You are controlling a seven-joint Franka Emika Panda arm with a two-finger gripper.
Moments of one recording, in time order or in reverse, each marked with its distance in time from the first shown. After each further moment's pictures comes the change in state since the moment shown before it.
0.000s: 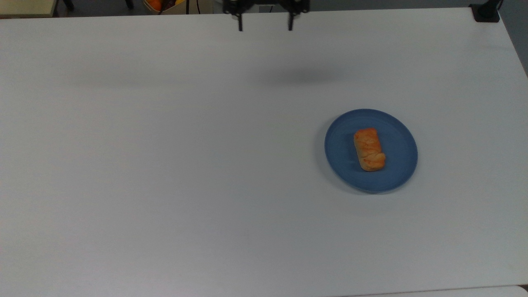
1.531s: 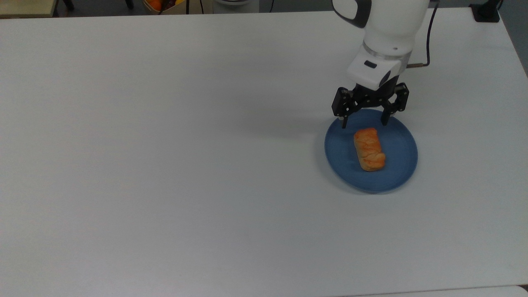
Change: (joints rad) arm 0.267 0.437 0.003 0.069 -0.115 0.553 0.302
